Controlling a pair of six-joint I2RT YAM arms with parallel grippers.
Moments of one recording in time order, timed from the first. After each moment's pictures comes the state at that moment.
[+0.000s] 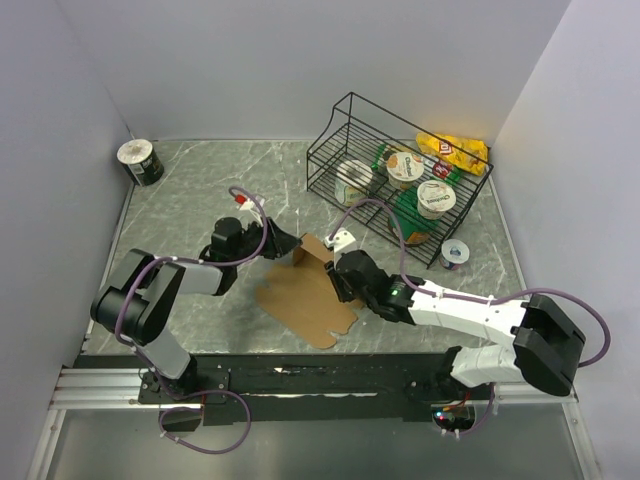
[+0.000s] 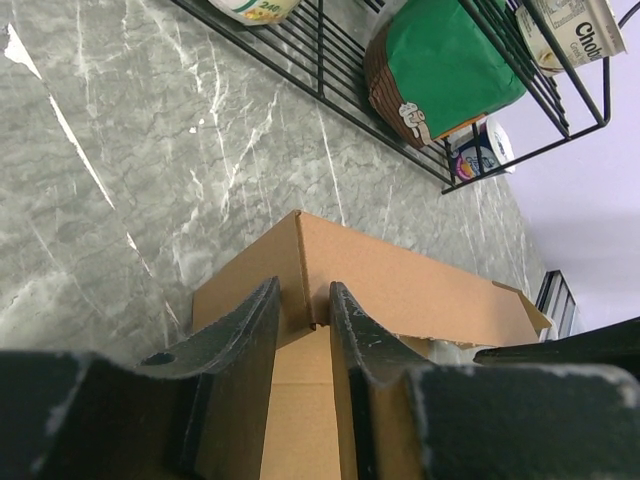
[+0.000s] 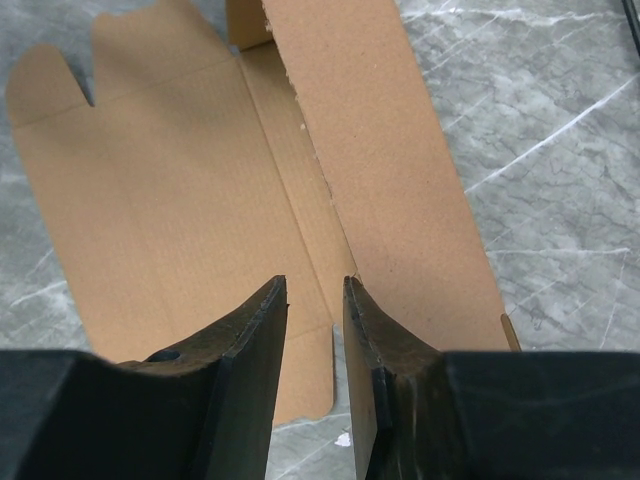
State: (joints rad) left arm -0.40 1.64 0.56 0.84 0.49 -0.65; right arm 0.97 1.26 0.71 -0.14 0.33 0.25
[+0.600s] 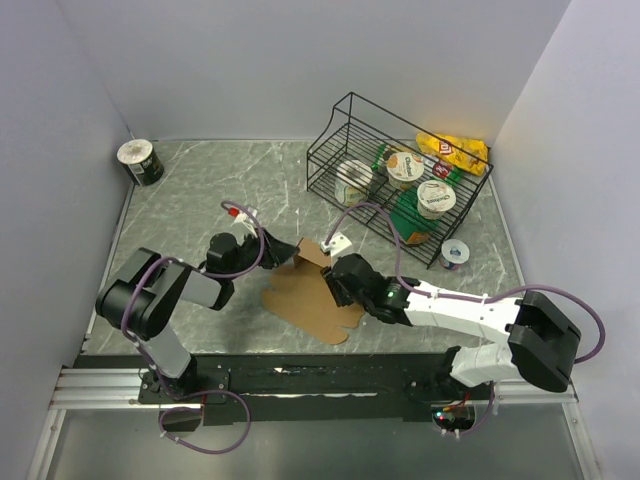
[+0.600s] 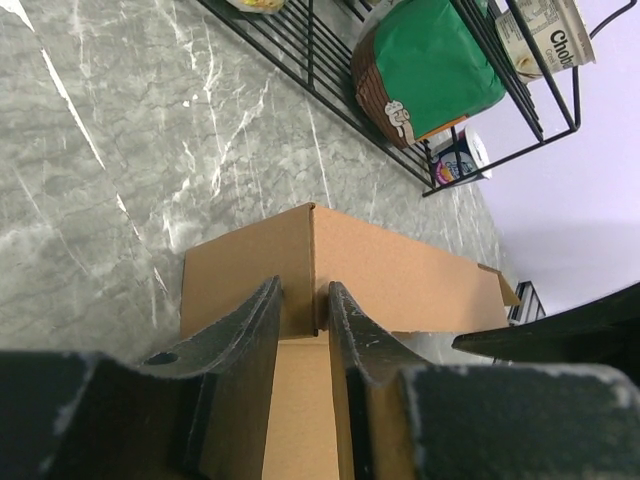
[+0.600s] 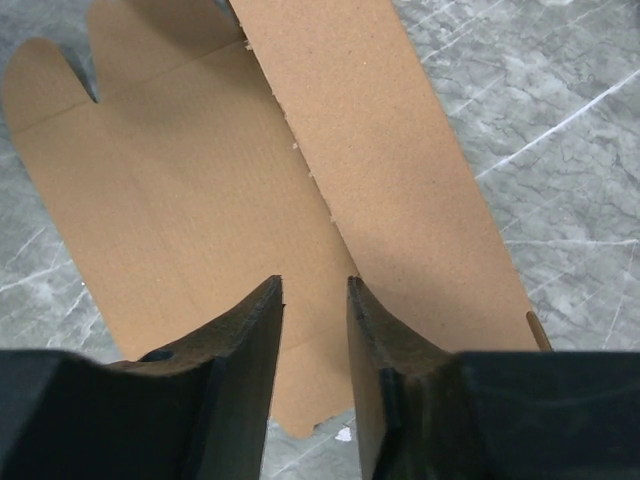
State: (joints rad) left arm -0.40 1.68 0.43 1.10 0.47 -0.75; right arm 1.00 1.29 0.71 -0.16 0.35 0.25
